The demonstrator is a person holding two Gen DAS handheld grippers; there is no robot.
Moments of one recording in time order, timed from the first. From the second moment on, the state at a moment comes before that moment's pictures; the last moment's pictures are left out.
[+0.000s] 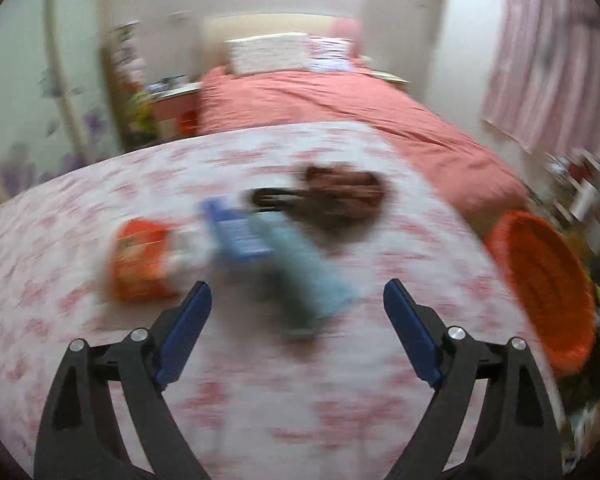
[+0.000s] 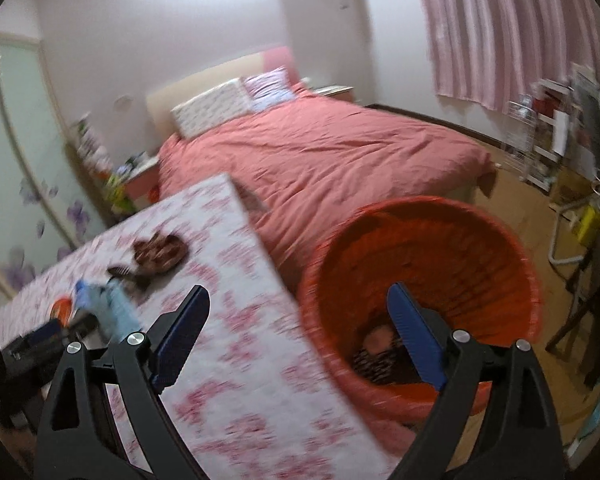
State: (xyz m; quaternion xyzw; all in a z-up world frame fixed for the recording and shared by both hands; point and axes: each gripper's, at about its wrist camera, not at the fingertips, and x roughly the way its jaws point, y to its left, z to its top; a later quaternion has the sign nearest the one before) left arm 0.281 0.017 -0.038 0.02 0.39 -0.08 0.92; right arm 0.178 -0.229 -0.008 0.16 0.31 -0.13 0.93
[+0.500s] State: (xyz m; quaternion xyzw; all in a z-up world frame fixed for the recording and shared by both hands) left arm 0.325 0.094 -0.070 0.02 0.42 0.06 0.91; right arm 0.225 -0.113 -0.037 0.09 0.37 0.00 0.92
